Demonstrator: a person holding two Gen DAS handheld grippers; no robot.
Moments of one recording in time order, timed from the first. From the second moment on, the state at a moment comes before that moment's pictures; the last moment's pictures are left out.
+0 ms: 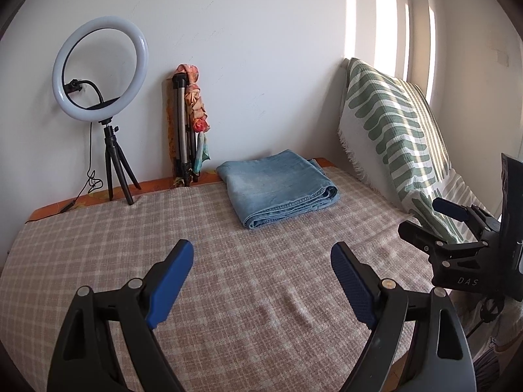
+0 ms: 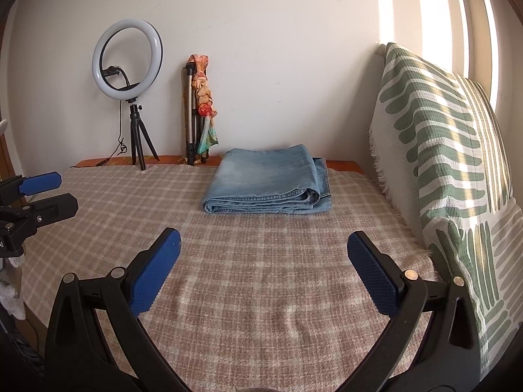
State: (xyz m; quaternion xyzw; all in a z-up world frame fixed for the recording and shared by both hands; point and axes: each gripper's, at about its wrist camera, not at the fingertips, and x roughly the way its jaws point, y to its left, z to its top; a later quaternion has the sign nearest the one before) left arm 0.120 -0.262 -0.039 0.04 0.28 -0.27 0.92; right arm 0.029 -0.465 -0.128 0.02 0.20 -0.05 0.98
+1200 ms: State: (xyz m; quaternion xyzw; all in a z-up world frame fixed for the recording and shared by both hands) left arm 0.120 -0.265 -0.045 0.05 0.28 -0.27 0.92; right arm 0.029 -0.466 -0.135 0.03 0.21 -0.06 0.98
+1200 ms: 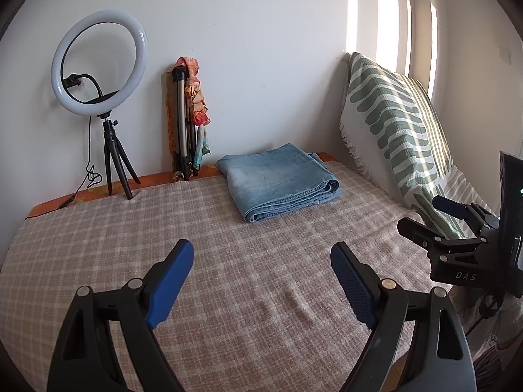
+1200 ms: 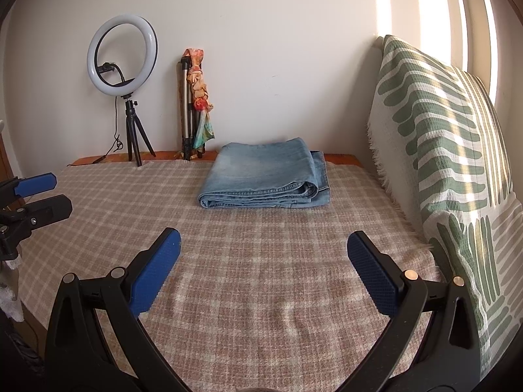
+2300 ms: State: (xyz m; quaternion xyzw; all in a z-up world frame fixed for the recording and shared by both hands) left arm 0.116 -0.266 -0.036 0.05 0.27 -0.27 0.92; right arm 0.030 -0.460 -0.138 0.03 0.21 -0.06 0.98
